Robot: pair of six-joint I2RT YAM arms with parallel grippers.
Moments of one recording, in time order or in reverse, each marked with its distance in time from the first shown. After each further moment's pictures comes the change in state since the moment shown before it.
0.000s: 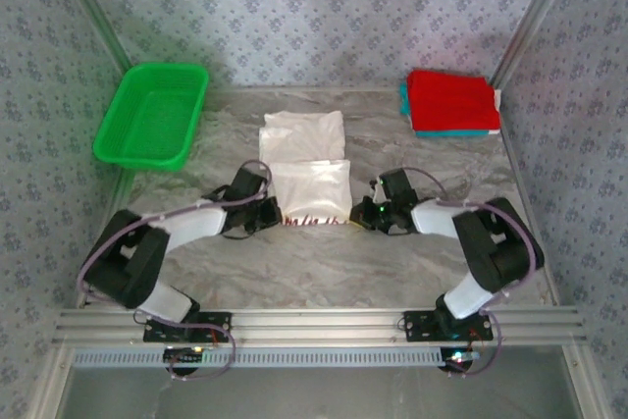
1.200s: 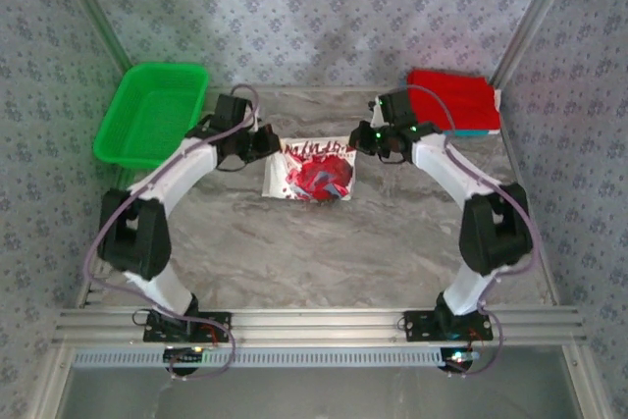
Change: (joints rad) left arm 0.226 0.284 0.729 -0.286 0.162 0.212; right arm -0.107 0.235 0.840 -0.482 0.148 -0.219
